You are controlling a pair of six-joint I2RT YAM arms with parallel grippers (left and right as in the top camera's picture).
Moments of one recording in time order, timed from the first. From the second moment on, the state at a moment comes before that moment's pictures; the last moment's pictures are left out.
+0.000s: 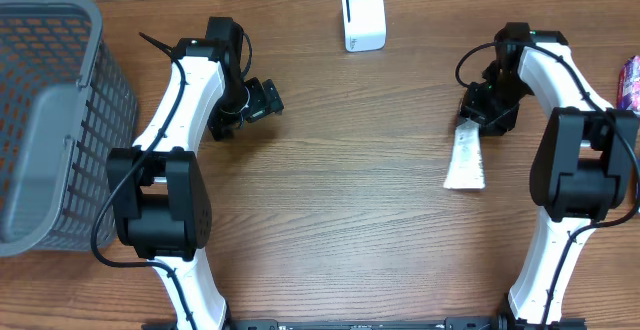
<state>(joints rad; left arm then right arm) -0.08 2.05 1.66 -1.11 0.13 -0.52 -0.05 2.26 1.76 -1.19 -0.24 0.31</state>
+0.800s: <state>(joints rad) -0.08 2.05 1.66 -1.10 0.13 -0.52 0.17 2.24 1.79 -1.41 0.37 0.63</state>
